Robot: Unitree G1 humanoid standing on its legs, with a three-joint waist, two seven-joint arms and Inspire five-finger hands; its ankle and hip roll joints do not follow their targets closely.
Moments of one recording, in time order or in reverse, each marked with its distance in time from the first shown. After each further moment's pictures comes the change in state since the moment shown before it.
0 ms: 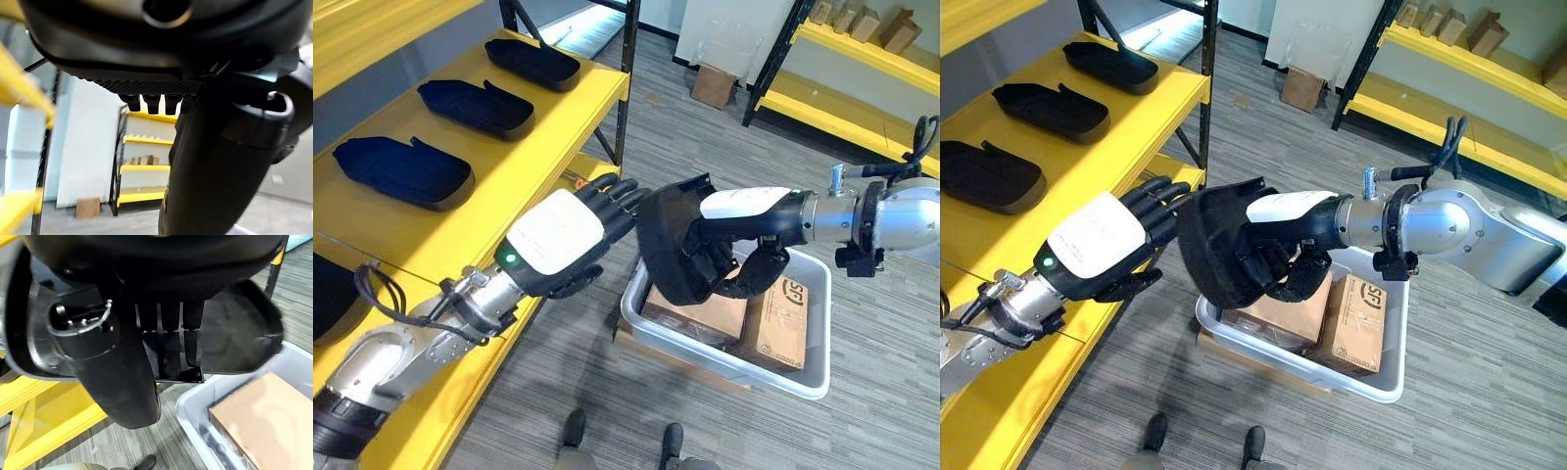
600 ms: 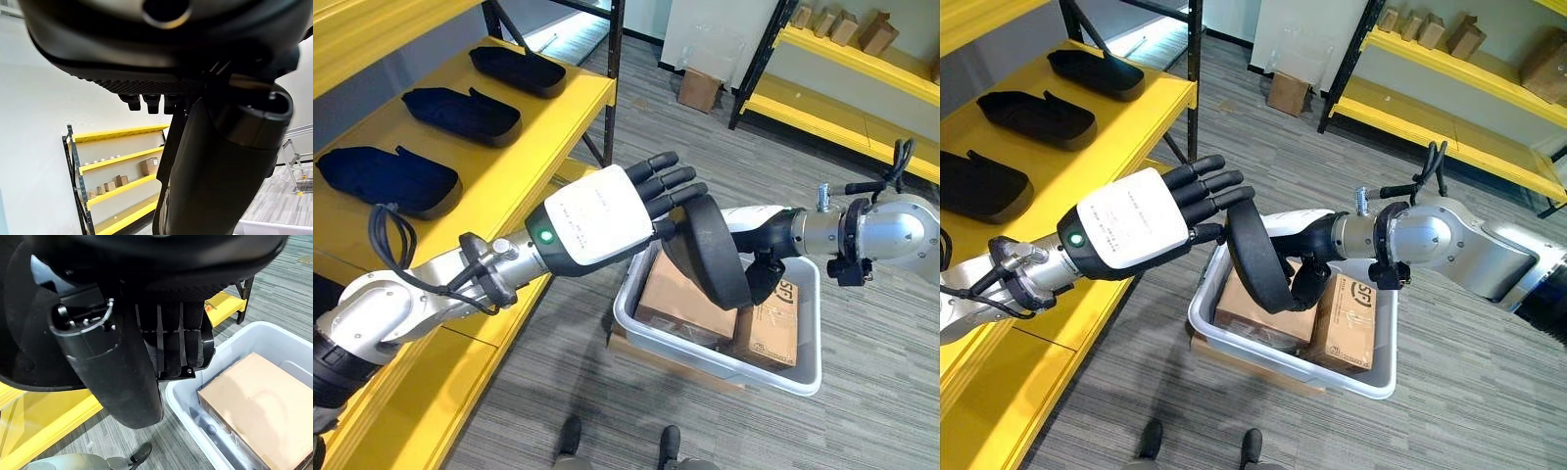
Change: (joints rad) left arm -0.281 0.109 -0.237 -0.036 0.066 0.006 0.033; right arm 0.072 0.036 -0.004 0.016 -0.033 0.016 0.014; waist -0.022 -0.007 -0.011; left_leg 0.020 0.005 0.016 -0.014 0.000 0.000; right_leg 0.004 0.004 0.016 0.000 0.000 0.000
